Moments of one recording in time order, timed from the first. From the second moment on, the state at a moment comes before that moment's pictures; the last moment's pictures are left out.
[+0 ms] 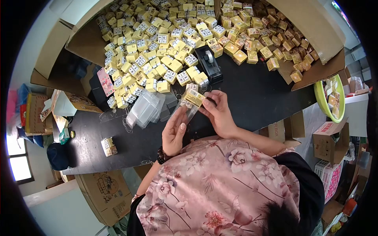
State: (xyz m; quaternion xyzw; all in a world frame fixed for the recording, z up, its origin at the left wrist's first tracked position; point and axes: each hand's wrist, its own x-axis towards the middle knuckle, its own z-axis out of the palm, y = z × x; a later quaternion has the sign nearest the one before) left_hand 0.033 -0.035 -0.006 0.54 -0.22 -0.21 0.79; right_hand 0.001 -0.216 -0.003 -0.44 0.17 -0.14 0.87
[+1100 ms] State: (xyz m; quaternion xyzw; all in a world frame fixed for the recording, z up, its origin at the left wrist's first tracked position) left_hand 0.063 -0.058 0.030 0.68 -0.30 -0.15 0.64; right_hand 0.024 -0.262 0.028 -0.67 -0.02 0.04 0.74
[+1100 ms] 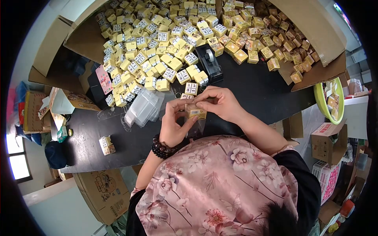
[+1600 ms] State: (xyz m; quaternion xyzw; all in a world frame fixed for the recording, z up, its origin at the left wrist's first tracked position) left_hand 0.108 -0.114 0.011 0.73 -0.37 -0.24 0.52; right_hand 0.053 -0.337 -0.044 -0.78 0.20 -0.14 0.57
